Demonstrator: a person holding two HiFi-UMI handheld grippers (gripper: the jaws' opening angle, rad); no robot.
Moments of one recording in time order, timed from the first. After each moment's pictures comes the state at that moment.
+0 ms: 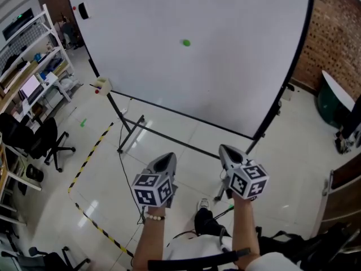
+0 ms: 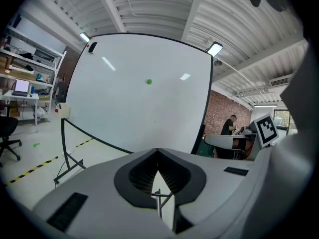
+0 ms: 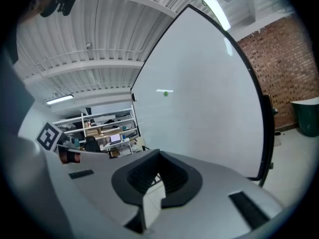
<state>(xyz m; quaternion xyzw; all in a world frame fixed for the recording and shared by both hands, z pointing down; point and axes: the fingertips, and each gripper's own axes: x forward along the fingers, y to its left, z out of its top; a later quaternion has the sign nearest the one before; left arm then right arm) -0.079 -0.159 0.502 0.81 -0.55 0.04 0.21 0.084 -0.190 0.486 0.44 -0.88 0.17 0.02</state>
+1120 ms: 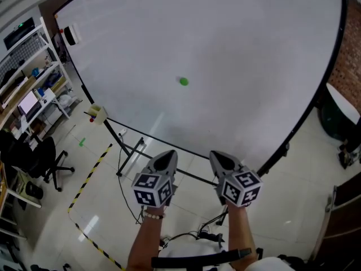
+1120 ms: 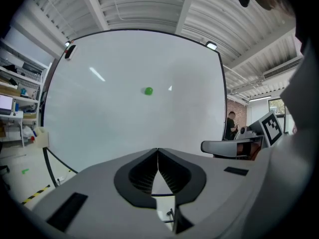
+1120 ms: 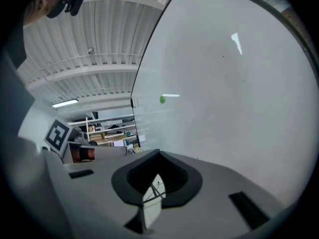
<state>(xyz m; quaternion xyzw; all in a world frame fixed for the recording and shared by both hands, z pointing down) -0.081 -0.347 0.438 0.83 -0.53 0.03 0.13 0.040 -0.348 0.437 0.40 -0.91 0.14 -0.01</state>
